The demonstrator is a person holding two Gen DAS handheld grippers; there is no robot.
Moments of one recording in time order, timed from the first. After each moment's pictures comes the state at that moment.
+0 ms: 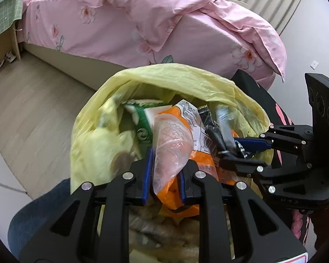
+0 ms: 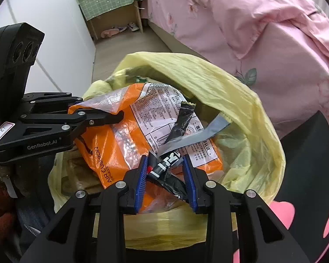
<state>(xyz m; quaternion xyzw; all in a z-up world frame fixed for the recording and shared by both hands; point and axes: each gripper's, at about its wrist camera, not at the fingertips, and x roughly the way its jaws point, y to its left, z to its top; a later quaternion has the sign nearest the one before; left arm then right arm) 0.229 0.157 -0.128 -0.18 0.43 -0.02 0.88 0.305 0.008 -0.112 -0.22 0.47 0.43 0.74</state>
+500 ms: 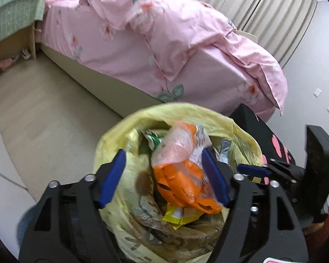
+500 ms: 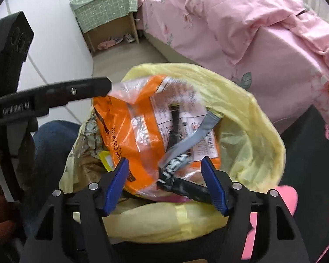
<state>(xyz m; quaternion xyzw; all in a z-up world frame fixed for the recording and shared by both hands) 0.208 0.178 -0.083 -0.21 0.37 0.04 0.91 0.284 -0.006 -0.094 -0.18 0.44 0.41 0.78</state>
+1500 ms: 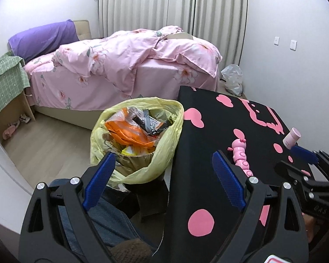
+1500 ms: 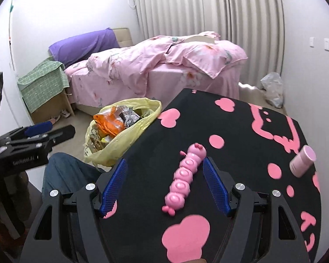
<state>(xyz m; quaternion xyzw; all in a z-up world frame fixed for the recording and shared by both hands) 0.021 0.023 -0.002 -0.02 0.31 -0.01 0.95 0.031 -0.201 -0.009 -0.01 0.32 0.17 0.93</state>
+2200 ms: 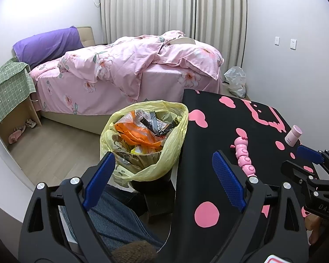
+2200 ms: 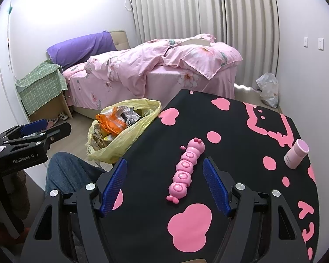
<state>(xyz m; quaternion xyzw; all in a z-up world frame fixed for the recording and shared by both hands) 0.001 0.026 0.004 -0.01 0.30 0.00 0.96 0.008 -0.200 -0.005 -0.01 0.31 0.16 0.94</state>
